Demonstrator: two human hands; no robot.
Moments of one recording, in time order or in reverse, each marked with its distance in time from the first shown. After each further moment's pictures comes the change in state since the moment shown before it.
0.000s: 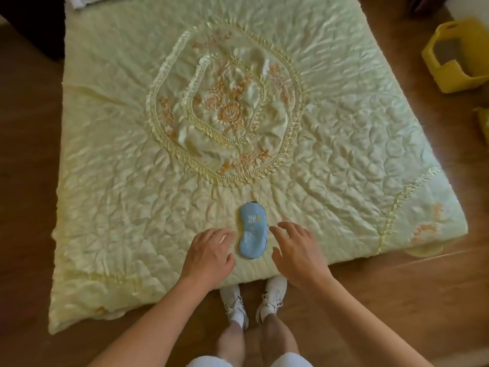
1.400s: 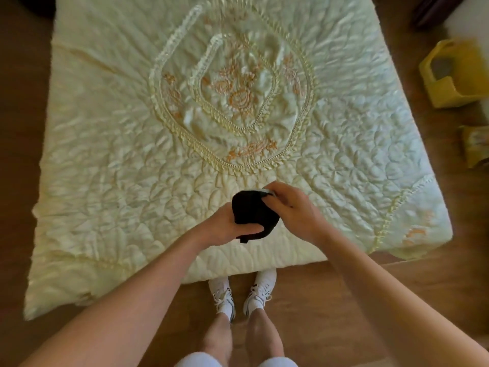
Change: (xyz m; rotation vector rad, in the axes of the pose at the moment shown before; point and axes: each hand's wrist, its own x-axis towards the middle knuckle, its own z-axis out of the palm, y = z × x) left_hand 0.033 -0.027 -0.038 -1.177 -0.301 -0.034; right_hand 0.056 -0.059 -0.068 0.754 -0.110 -0.044
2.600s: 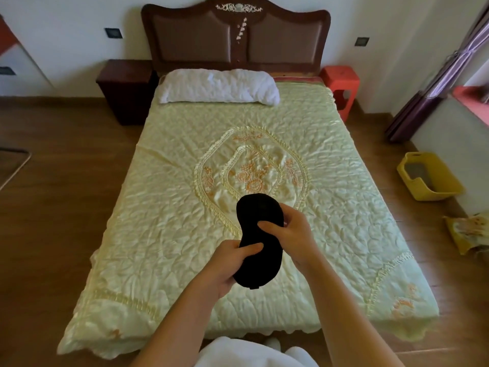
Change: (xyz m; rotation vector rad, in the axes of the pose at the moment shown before) left_hand -0.185 0.168 0.032 -0.608 0.340 -0.084; right_hand -0.093 -0.182 -0.037 0.385 0.261 -0.117
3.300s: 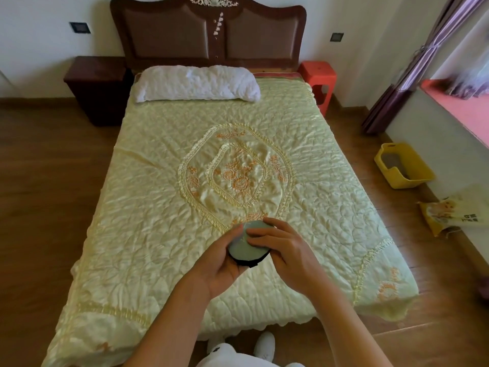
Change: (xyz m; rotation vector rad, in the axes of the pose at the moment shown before) left_hand 0.015 0.001 -0.008 -0.498 -0.223 -0.095; right_hand -0.036 0.031 -0.012 -0.742 -0.092 -0.524
